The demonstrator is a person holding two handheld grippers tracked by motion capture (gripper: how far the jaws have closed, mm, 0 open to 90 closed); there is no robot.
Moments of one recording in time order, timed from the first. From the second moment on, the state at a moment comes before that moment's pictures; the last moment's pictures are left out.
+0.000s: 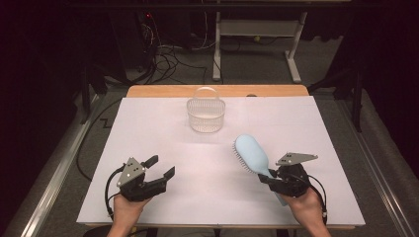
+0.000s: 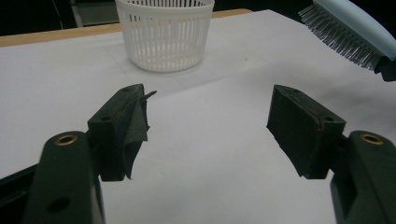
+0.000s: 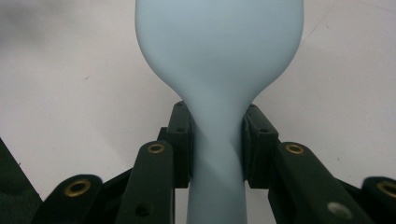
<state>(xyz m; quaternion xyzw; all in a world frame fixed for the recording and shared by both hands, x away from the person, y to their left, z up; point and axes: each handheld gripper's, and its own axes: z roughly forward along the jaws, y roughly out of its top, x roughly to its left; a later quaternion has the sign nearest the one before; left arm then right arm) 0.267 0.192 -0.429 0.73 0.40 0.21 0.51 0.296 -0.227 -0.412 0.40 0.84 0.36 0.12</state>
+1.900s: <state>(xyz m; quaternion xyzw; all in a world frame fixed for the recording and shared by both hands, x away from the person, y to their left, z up) 0.286 0.113 -0.438 0.78 0.32 0.11 0.53 0.283 -0.186 -0.416 0.34 0.86 0.37 0.10</state>
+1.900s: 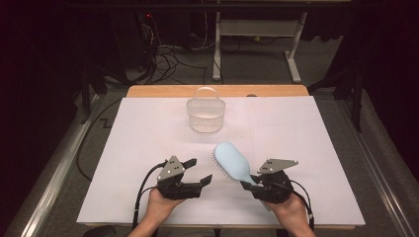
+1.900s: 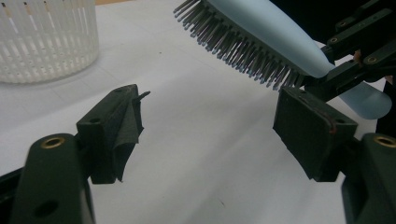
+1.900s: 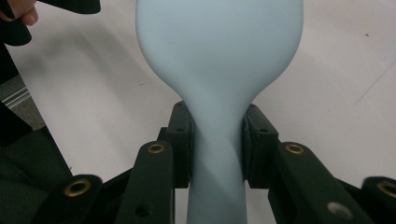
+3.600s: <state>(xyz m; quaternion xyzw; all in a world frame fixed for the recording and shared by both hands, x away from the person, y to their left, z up) 0.293 0.093 -0.435 0.77 0.32 0.06 0.55 0.279 -0.156 -0.418 0.31 0.87 0.38 0.12</state>
